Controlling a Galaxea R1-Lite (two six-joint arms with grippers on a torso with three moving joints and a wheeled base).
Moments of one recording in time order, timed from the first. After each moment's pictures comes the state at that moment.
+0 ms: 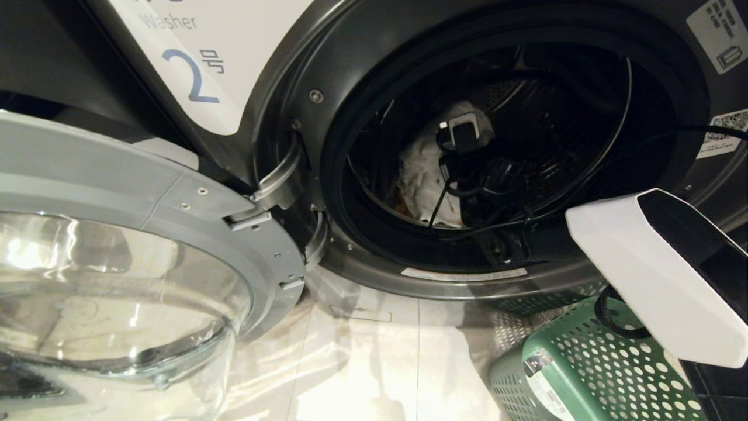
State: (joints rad) left arm 0.00 0.00 0.00 0.00 0.00 0.01; right arm 0.46 2.37 -1.73 -1.05 -0.56 -0.53
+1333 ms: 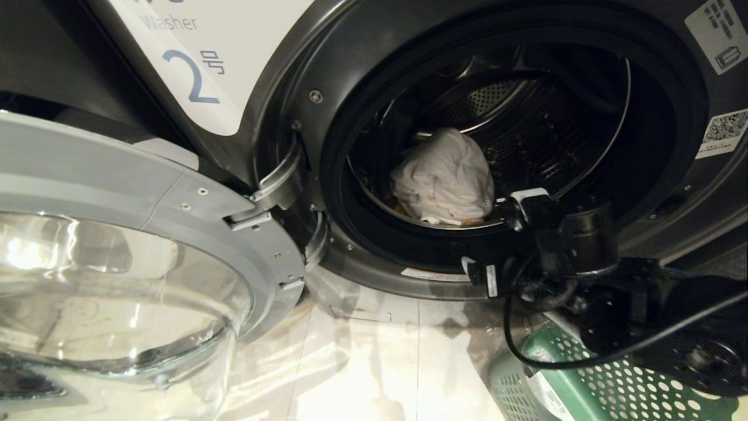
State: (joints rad) left arm 0.00 0.00 0.00 0.00 0.00 0.01; right arm 0.67 1.69 -0.84 -0.45 -0.56 0.14
